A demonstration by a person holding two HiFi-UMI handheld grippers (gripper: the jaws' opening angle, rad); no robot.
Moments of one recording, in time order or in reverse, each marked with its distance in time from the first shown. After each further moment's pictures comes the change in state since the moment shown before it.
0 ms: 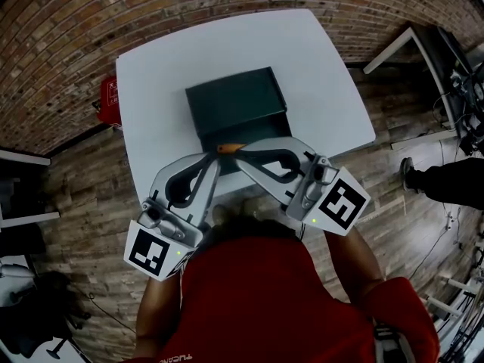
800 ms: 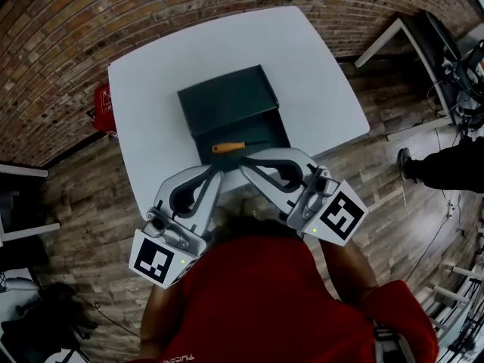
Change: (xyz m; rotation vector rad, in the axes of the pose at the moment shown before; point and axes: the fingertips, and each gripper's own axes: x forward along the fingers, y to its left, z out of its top) left arm -0.006 -0.021 -0.005 -0.027 0.001 -0.058; right arm -0.020 0.008 0.002 0.048 -0.043 -0.136
